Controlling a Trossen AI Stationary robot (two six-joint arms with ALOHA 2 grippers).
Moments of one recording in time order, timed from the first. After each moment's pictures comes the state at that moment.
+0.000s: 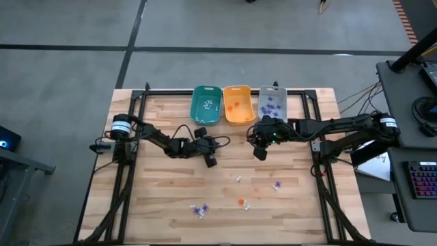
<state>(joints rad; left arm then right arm) 0.01 1.93 0.71 0.59 -0.38 -0.06 -0.09 1.24 0.76 -0.25 0.08 0.21</state>
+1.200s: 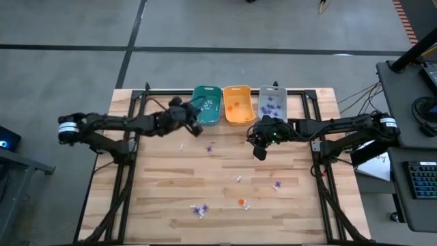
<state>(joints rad) 0.25 1.30 0.71 0.12 -0.48 -0.02 -0.09 1.24 0.76 -0.23 0.08 0.22</state>
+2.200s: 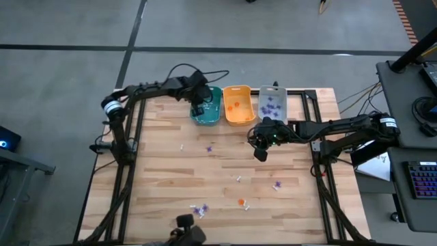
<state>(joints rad) 0.67 1.88 1.33 -0.53 -0.09 0.52 -0.09 1.24 0.70 -0.18 0.08 0.21</state>
